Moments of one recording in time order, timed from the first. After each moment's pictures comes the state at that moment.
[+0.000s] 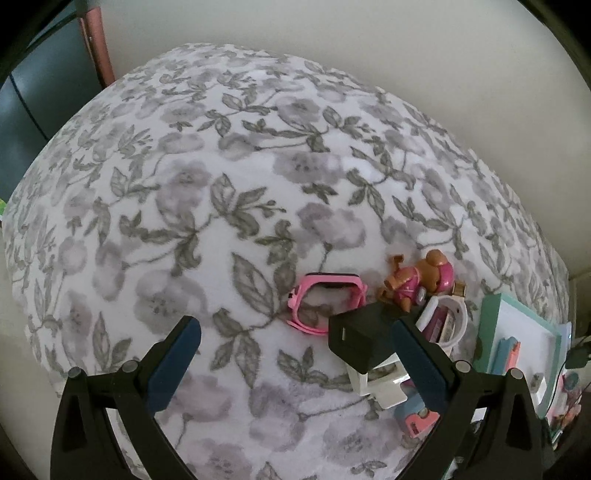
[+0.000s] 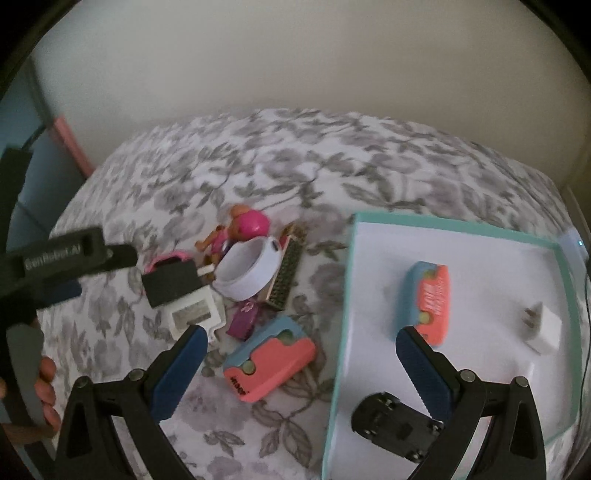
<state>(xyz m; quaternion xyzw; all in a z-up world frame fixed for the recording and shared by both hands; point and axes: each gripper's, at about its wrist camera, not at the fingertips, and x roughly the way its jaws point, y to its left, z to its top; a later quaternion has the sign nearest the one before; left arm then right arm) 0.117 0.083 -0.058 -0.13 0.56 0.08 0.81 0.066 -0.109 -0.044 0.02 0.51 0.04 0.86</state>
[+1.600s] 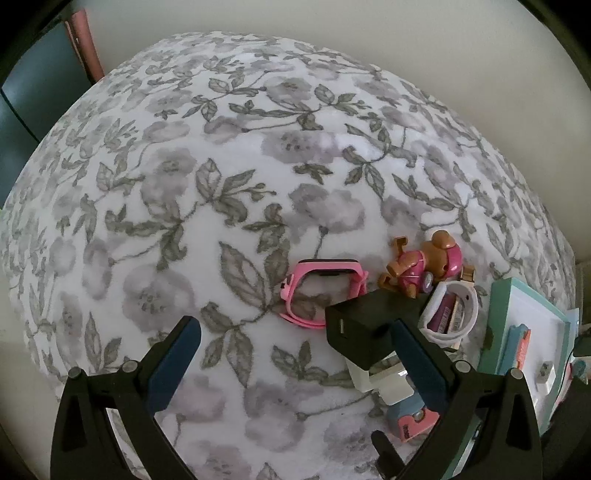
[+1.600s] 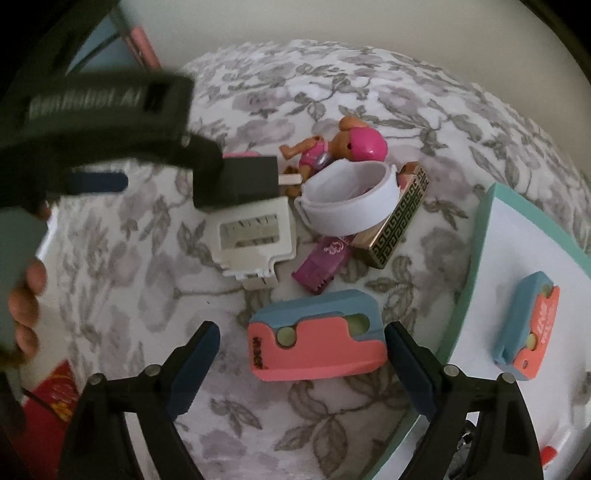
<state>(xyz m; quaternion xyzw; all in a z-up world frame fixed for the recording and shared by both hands) 0.127 0.077 -0.073 -0.11 0.59 0.07 0.80 0.071 -0.063 -0.097 -0.07 0.57 0.20 0.79</state>
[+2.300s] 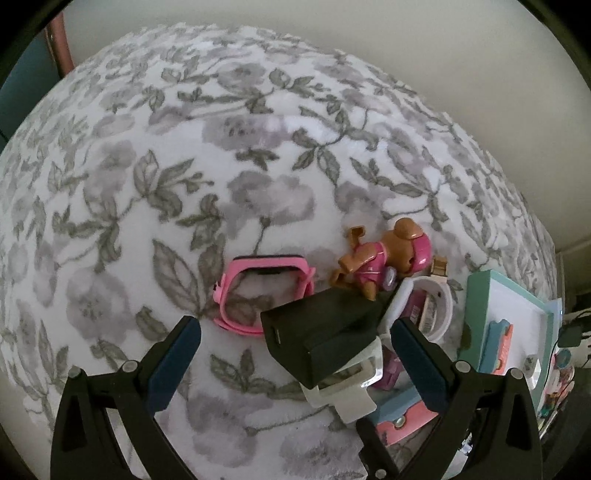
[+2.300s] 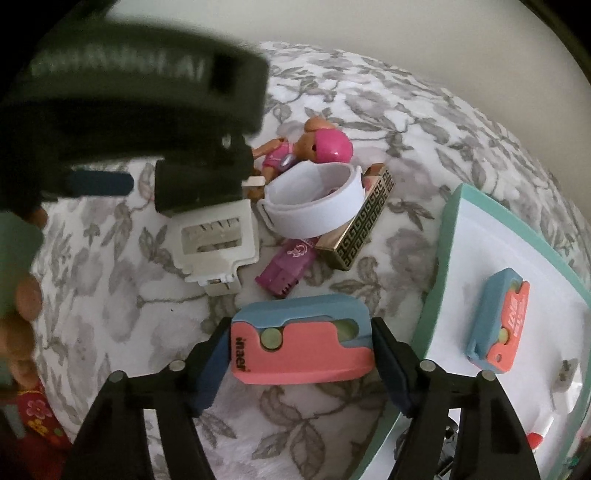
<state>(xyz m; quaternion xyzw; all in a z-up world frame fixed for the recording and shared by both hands) 0.144 0.053 -0.094 -0.14 0.59 0.01 0.79 0.080 -0.068 -0.098 -0.09 0.57 0.14 0.81</state>
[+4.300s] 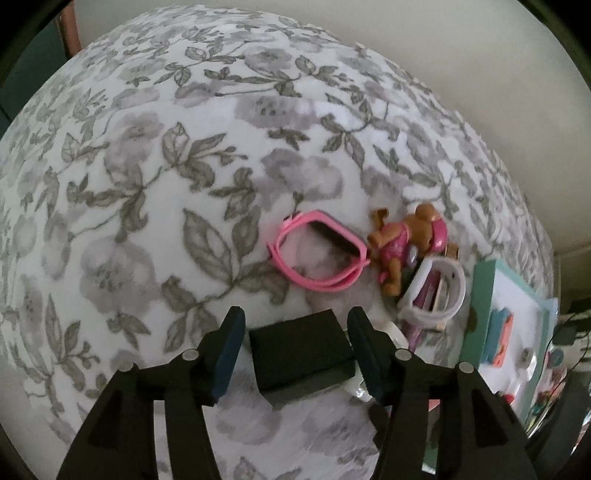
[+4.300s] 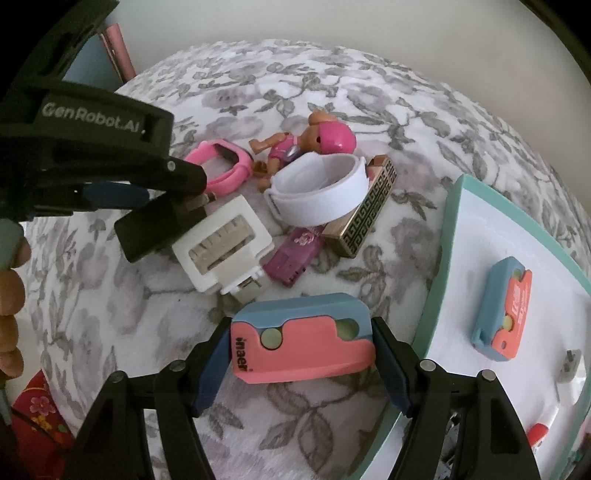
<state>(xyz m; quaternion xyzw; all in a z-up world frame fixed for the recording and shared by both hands) 0.125 0.073 -0.091 -0.15 0.61 0.02 0.78 0.071 -0.069 -0.098 -0.09 0.57 0.14 0.80</state>
